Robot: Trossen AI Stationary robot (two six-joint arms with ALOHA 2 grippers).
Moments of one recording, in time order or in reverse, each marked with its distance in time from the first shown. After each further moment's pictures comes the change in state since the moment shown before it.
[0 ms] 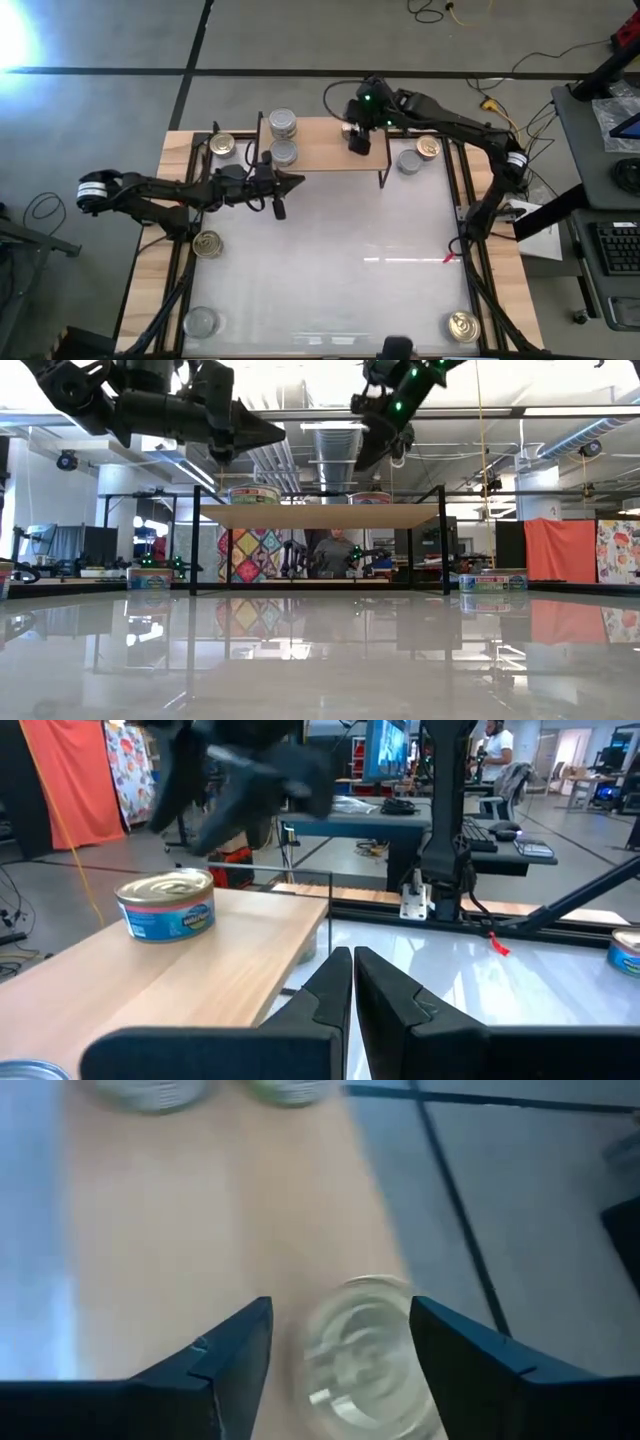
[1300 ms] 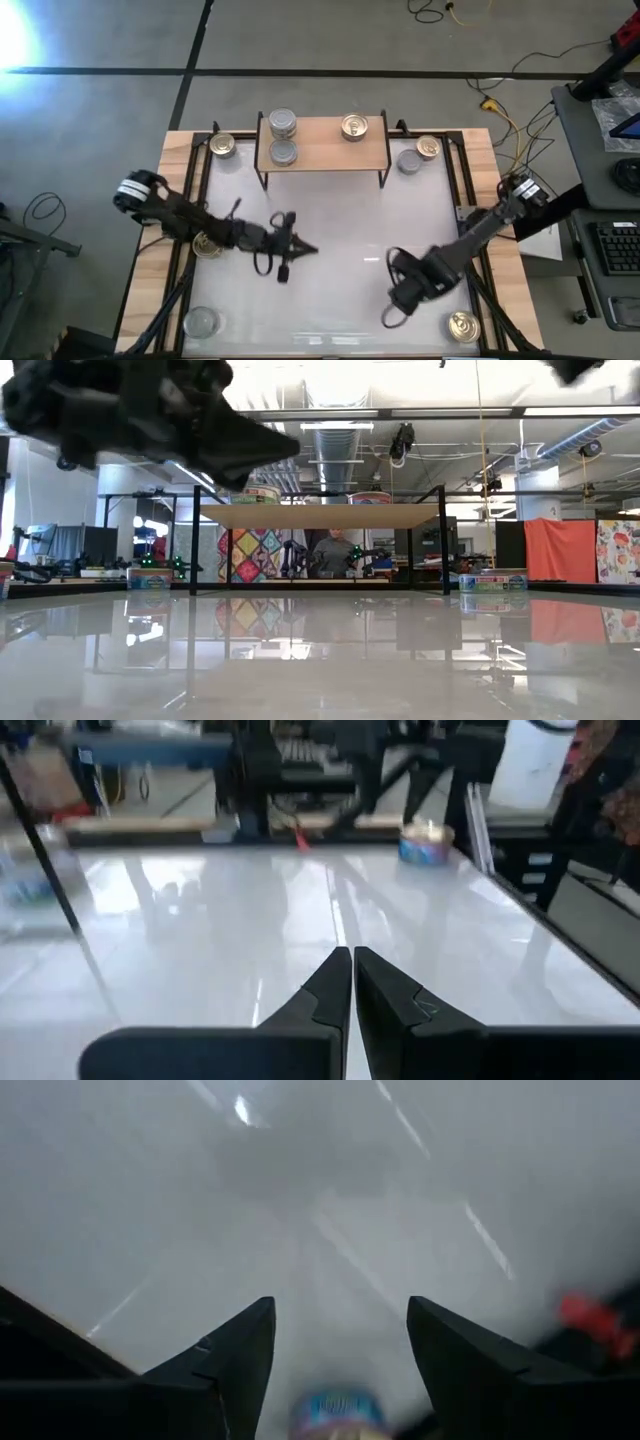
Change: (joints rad) left arm -0.500 0.409 0.007 0.264 -0.139 -0.079; right arm 1.172 -0.058 -0.374 -0.468 -0.125 1.832
